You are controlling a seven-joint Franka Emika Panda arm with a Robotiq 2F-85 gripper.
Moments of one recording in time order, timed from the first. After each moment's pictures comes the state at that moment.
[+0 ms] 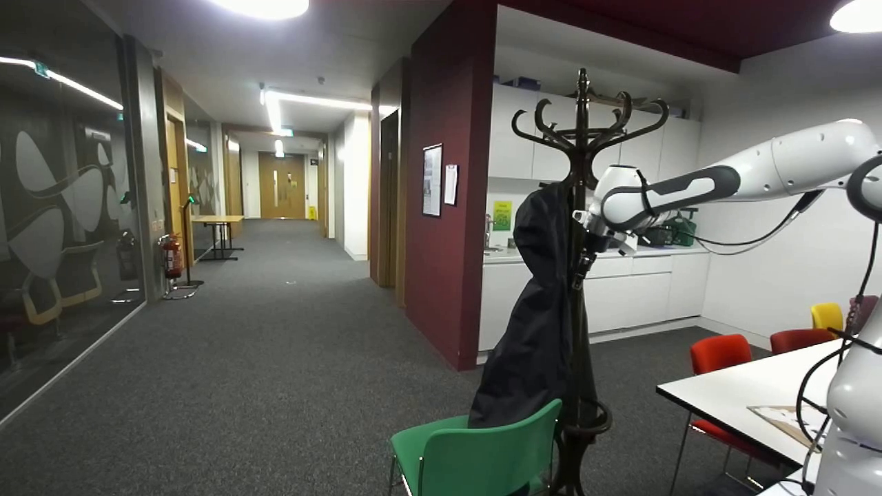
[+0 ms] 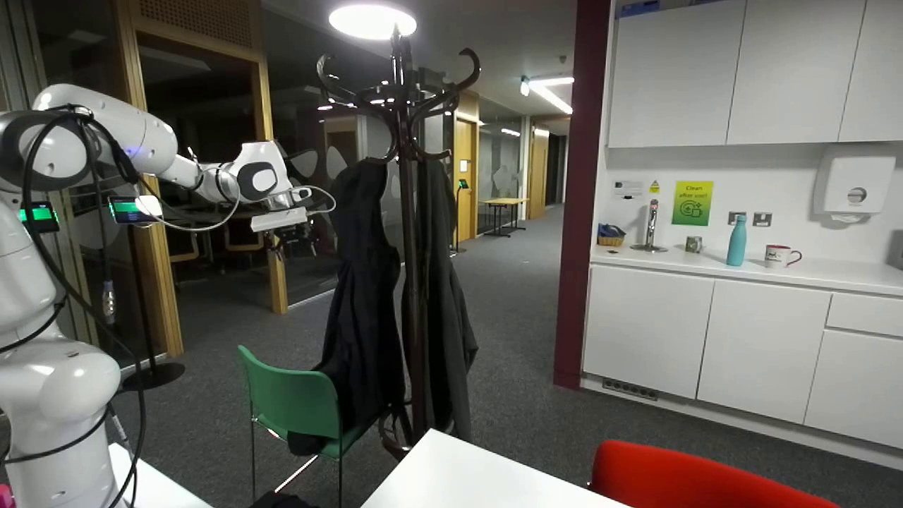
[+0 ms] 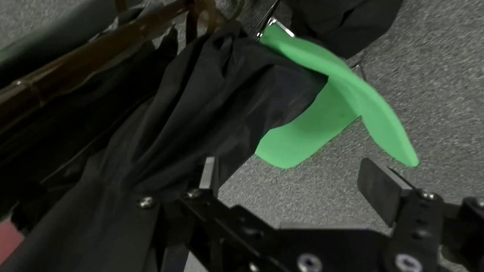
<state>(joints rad) 0.13 -0.18 0.03 -2.08 -0.06 2.25 -0.49</state>
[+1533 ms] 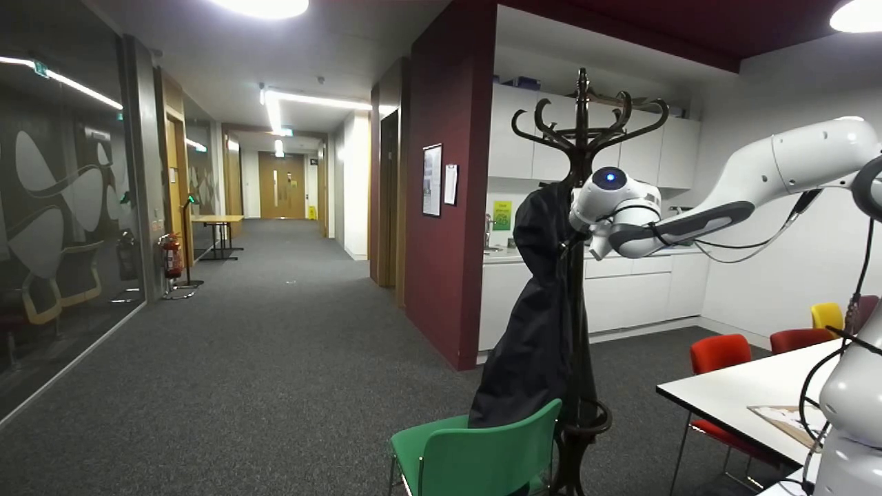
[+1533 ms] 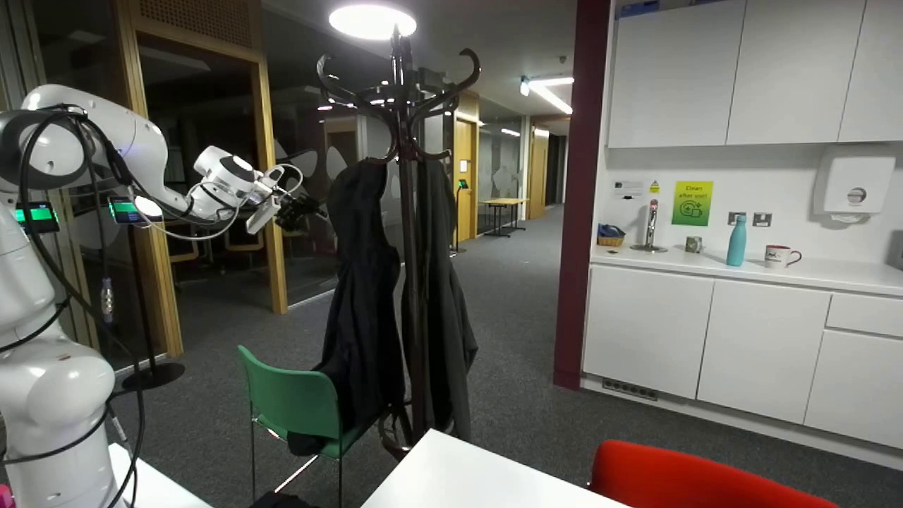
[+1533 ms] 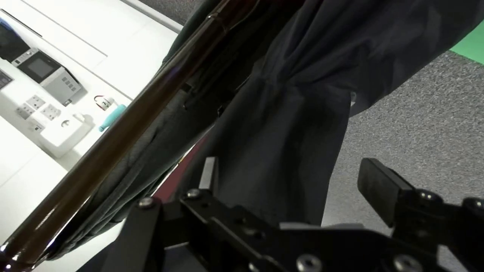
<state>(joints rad) 0.04 -0.19 0.19 -2.09 -0.96 2.46 0.55</state>
